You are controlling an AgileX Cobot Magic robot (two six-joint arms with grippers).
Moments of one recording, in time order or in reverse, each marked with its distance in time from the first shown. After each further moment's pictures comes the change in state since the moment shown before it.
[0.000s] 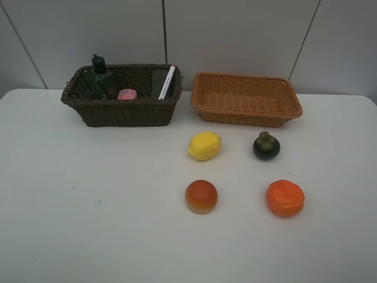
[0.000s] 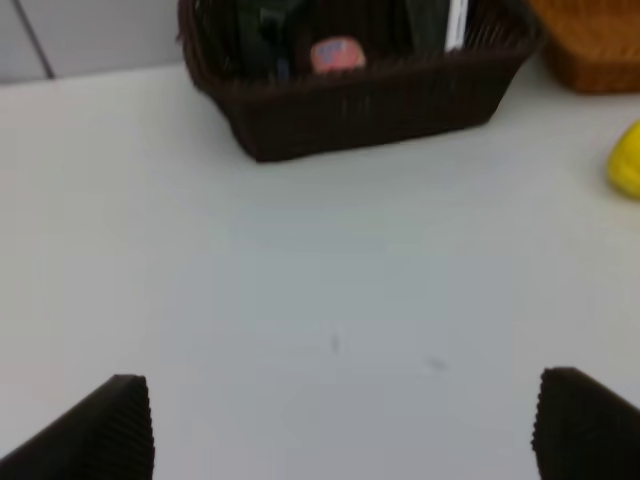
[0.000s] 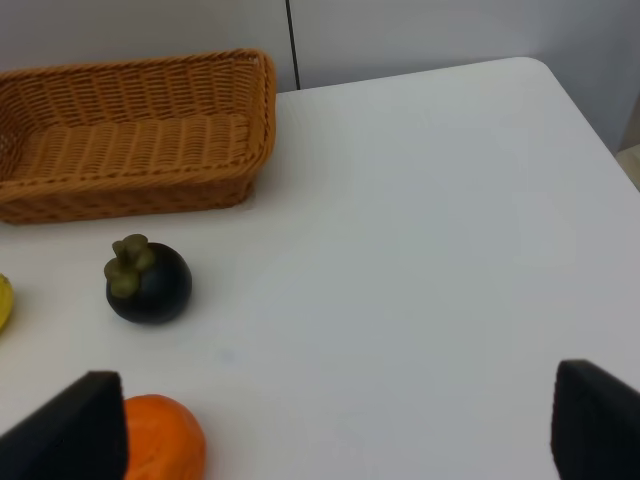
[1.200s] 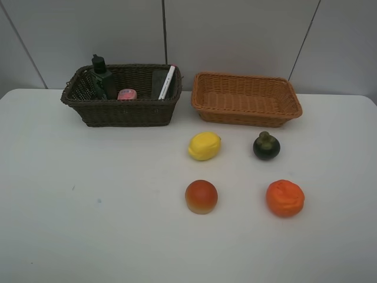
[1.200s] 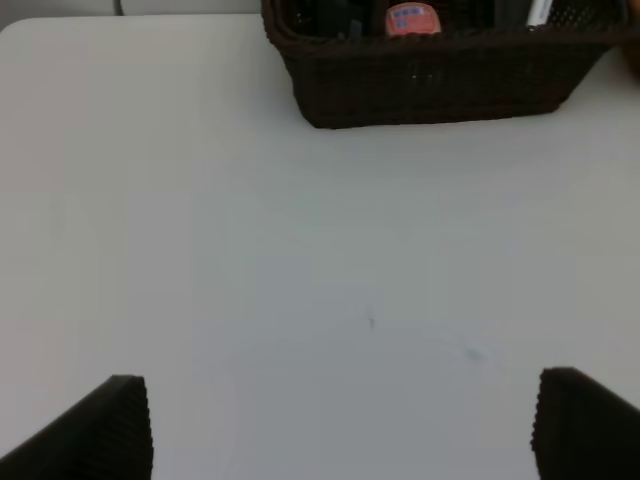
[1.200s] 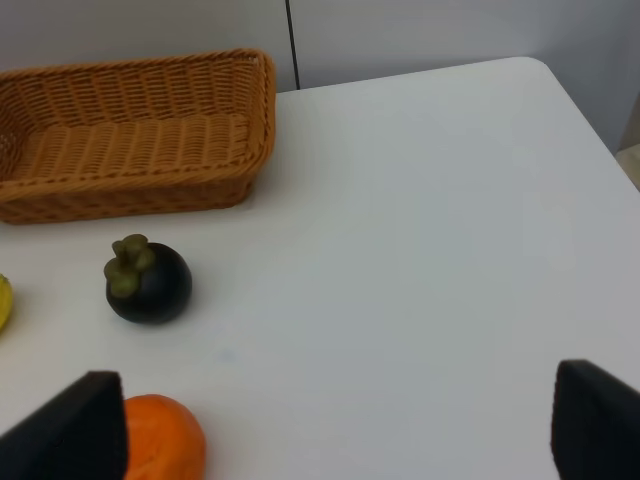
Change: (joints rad) left arm -0.055 0.000 0.001 0.107 0.008 -0.150; right arm 0.000 0.000 0.000 0.000 0.000 0.000
